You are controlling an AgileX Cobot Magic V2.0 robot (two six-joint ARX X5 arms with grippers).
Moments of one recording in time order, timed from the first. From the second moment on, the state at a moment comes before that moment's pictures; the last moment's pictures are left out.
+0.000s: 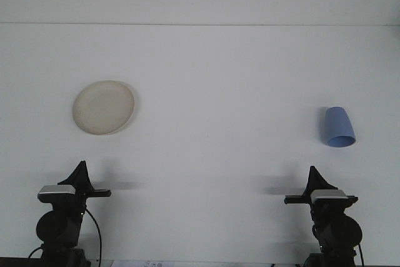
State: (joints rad) left arm -0.08 0.00 0.03 0.02 -0.13 -0.02; right arm -0.01 0.00 0.01 -0.12 -0.05 0.06
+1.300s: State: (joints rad) left arm -0.08 0.00 0.03 0.02 -0.13 -0.02; right arm -0.01 0.01 0.09 -0.11 -0.12 0.43
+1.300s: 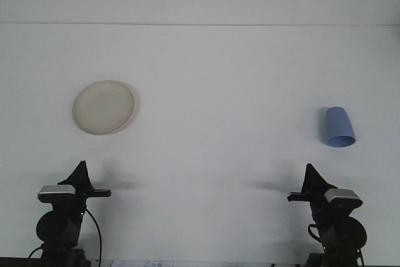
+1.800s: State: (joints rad) left arm -0.08 0.00 0.03 0.02 -0.13 -0.02; right arm -0.01 0.51 0.75 -0.51 0.23 0.05
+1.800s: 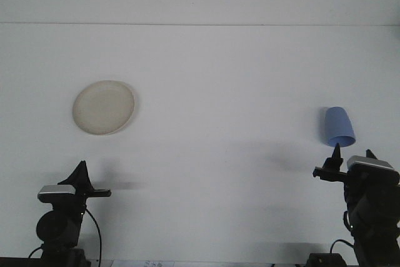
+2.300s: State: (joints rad) left arm -0.08 0.00 0.03 0.02 -0.13 -0.02; right arm -0.32 0.94 0.73 -0.39 0.09 -0.14
